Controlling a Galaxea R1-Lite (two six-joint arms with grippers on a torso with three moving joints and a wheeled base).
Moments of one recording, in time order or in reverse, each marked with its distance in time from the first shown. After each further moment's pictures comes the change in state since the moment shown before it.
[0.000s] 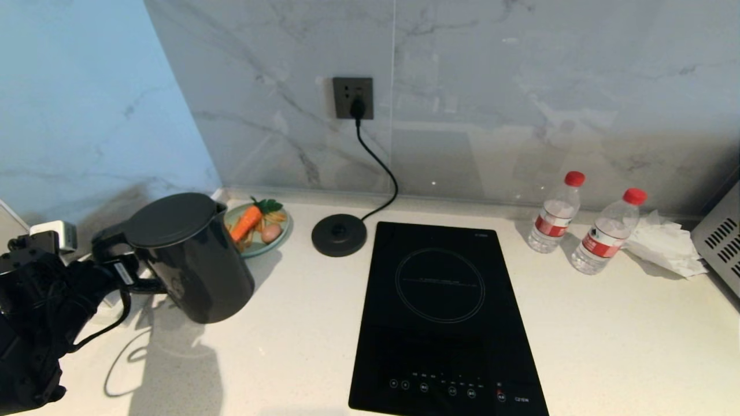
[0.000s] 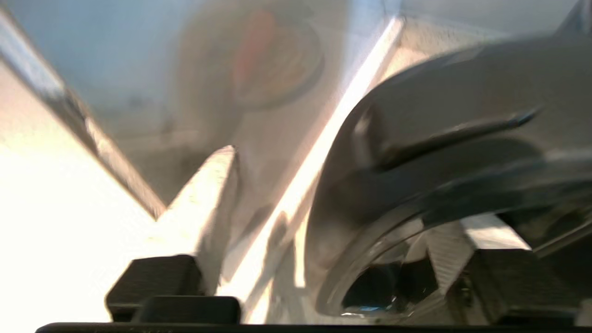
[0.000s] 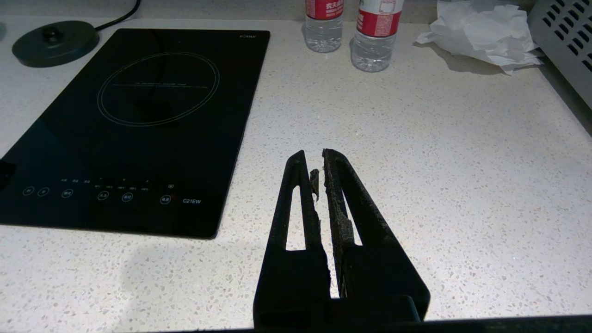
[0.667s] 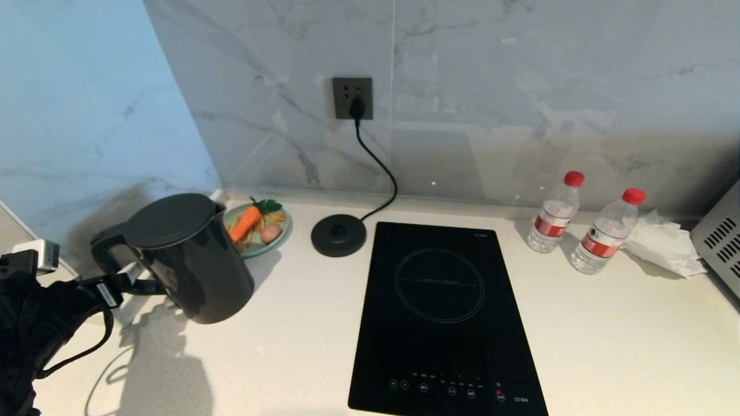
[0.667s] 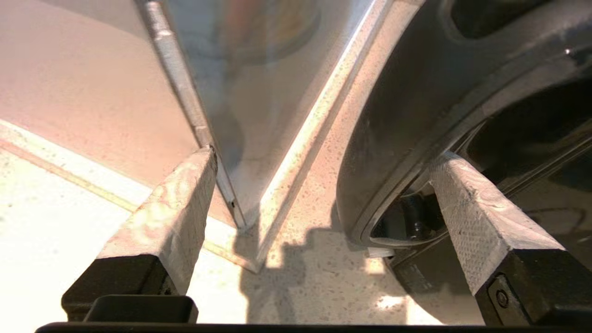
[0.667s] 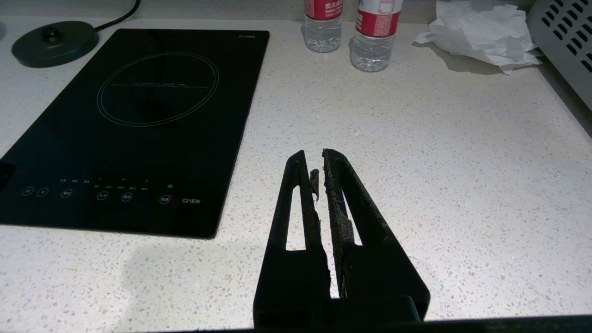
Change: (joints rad) left arm 0.114 -0.024 0.091 0.004 -0.131 -0.007; right arm 0.000 0.000 0.000 0.000 0.000 0.000
